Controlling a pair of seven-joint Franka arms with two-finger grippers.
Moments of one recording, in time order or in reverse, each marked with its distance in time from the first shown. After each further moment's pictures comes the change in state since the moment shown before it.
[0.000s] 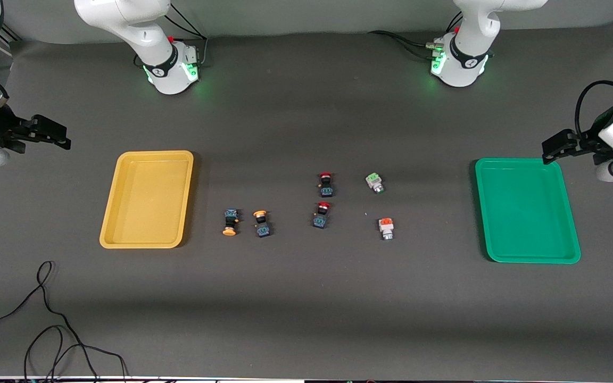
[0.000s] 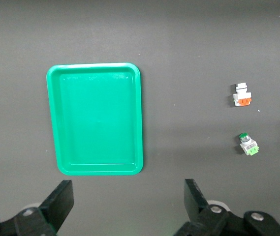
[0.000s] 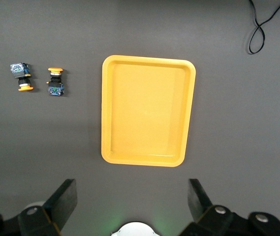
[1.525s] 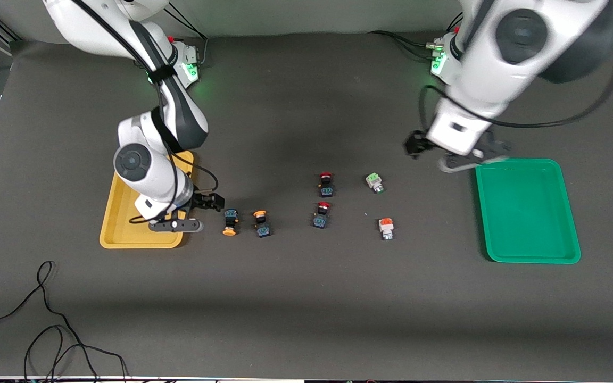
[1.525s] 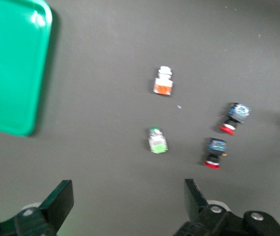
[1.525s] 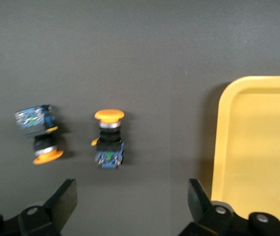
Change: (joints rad) left arm -0.407 -0.007 -0.066 -0.222 -0.059 0.220 -0.818; right arm 0.315 0.375 0.011 -0.391 0.110 0.832 0.347
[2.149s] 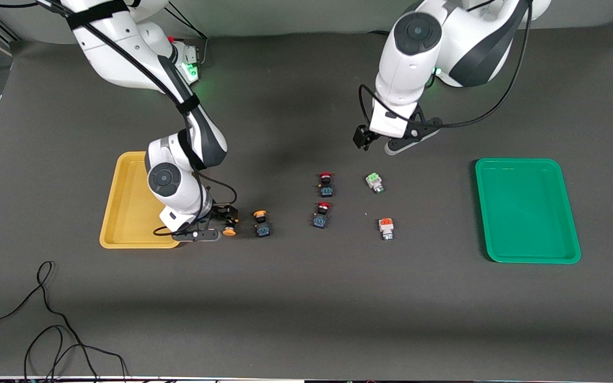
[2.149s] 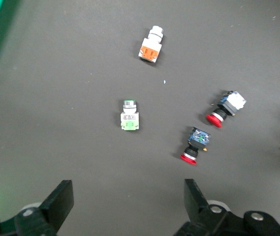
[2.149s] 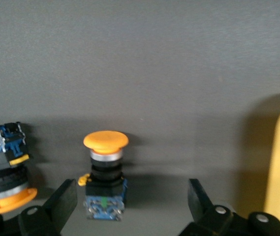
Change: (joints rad) left arm -0.150 -0.004 -0.003 -0.235 0.000 0.256 -0.329; right arm 0.036 0.159 0.002 0.001 0.026 0.190 0.000
